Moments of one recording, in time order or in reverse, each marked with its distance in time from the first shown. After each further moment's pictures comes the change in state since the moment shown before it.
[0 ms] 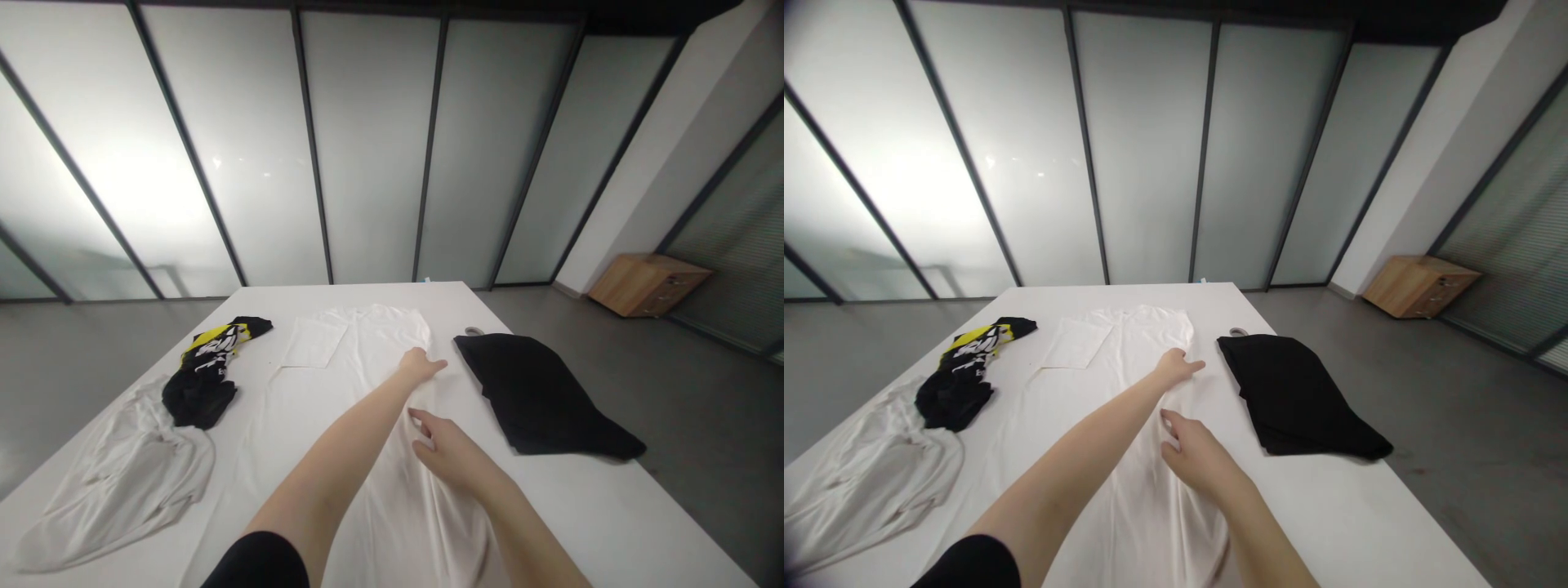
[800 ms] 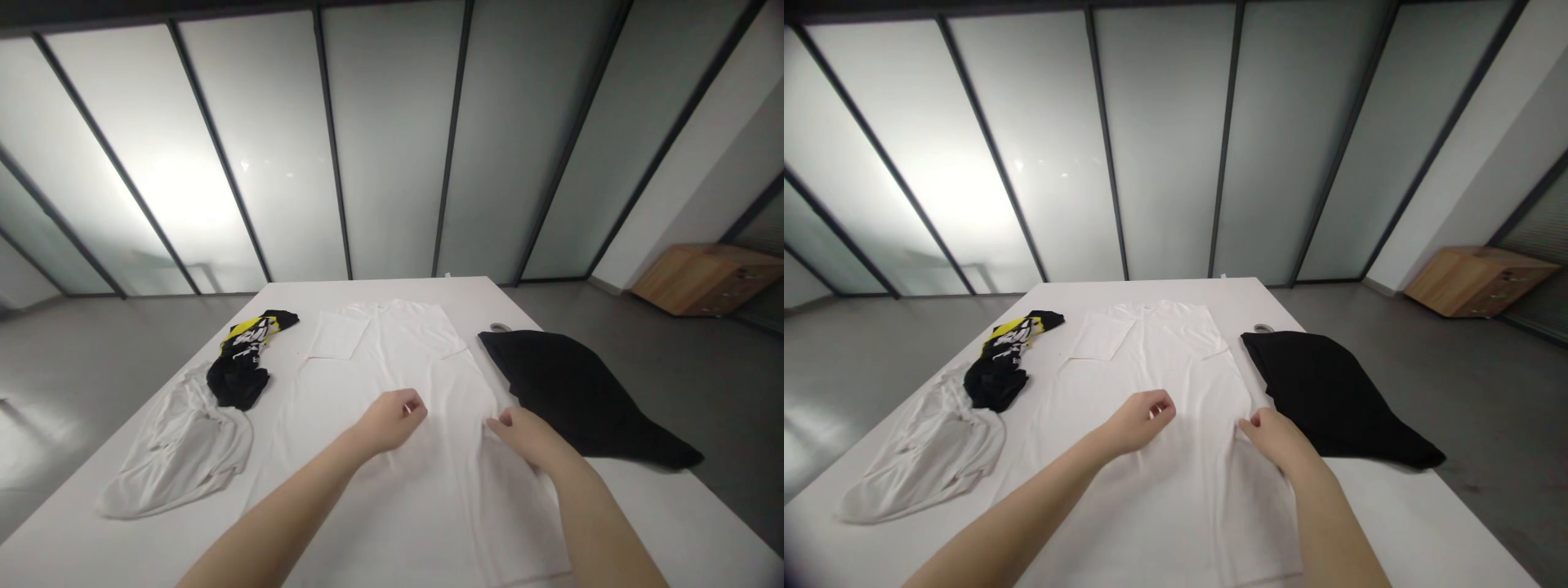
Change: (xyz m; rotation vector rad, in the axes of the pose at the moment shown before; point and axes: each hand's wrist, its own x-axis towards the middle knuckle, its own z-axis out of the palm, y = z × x) left_hand -0.178 -0.057 -0.094 0.030 -0.132 0.282; right_hand -0.001 0.066 -0.050 -0.210 0.055 0.473
